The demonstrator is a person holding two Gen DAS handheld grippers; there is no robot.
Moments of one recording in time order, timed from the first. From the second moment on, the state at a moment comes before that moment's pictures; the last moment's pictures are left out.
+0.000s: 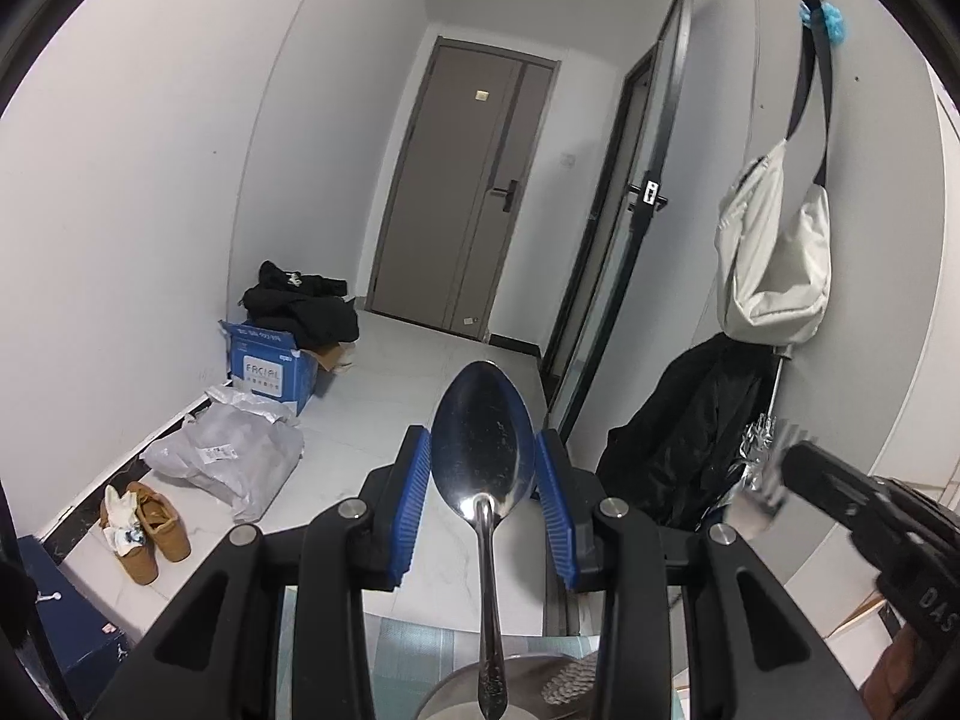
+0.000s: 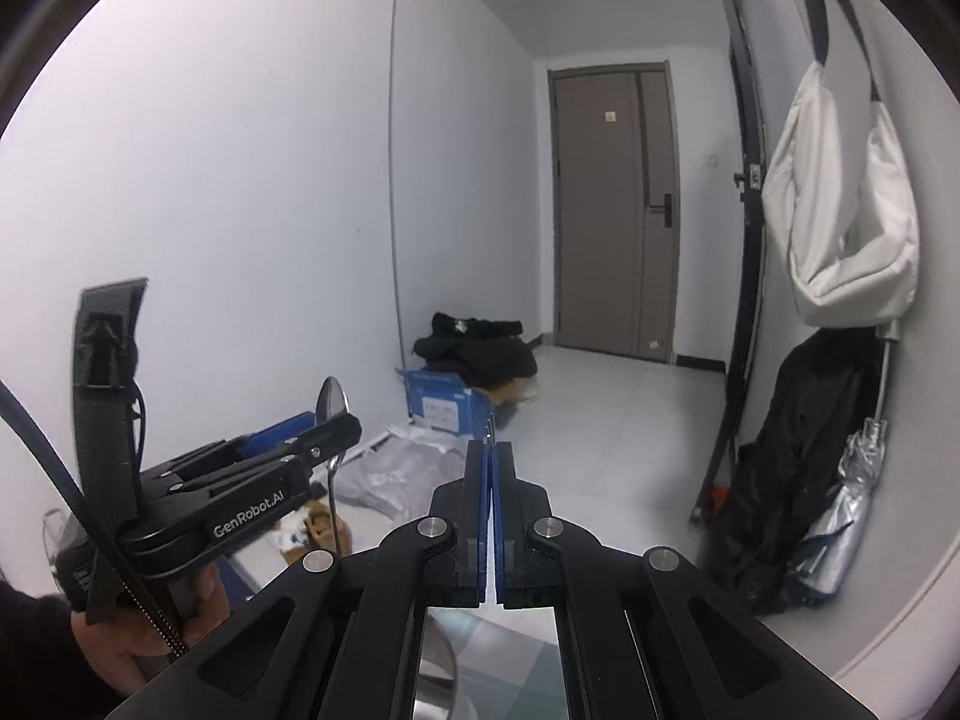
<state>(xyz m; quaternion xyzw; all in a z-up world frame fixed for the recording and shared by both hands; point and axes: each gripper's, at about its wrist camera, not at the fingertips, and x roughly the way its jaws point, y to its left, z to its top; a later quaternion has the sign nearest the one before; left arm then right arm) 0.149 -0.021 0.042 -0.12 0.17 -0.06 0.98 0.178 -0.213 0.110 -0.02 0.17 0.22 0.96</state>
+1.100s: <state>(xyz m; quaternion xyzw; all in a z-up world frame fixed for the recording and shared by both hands) 0.148 -0.023 0.028 -0.08 0.26 -0.15 0.95 0.164 -0.196 0.050 -0.06 0.18 0.30 0.93</state>
